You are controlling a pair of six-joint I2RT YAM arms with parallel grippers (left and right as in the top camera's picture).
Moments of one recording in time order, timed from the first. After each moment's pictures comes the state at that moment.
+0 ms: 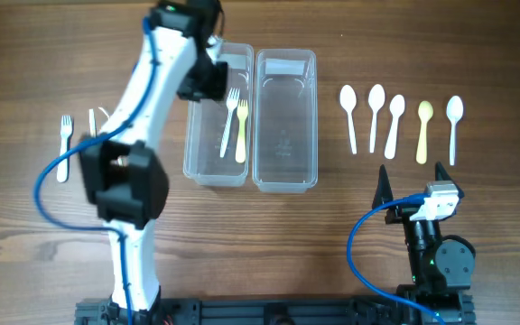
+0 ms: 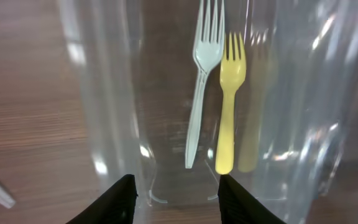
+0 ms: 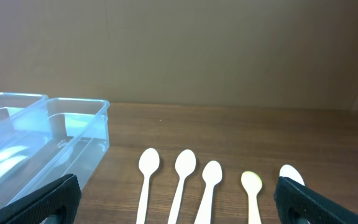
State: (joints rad) left arm -0.26 2.18 2.15 -1.43 0.05 -0.19; right arm 0.01 0.02 0.01 0.00 -0.03 -0.02
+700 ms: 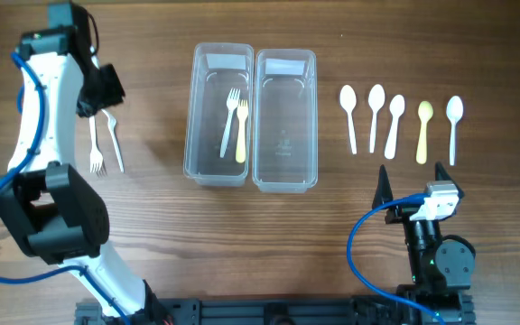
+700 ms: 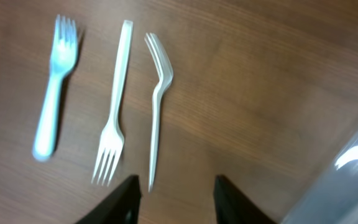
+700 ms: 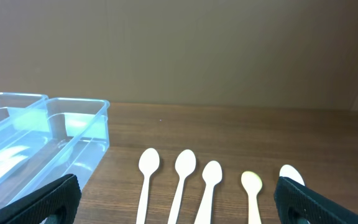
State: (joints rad) left arm 0.15 1.96 1.73 -1.16 -0.11 -0.25; right arm 0.01 0.02 0.01 0.00 -0.03 -0.02
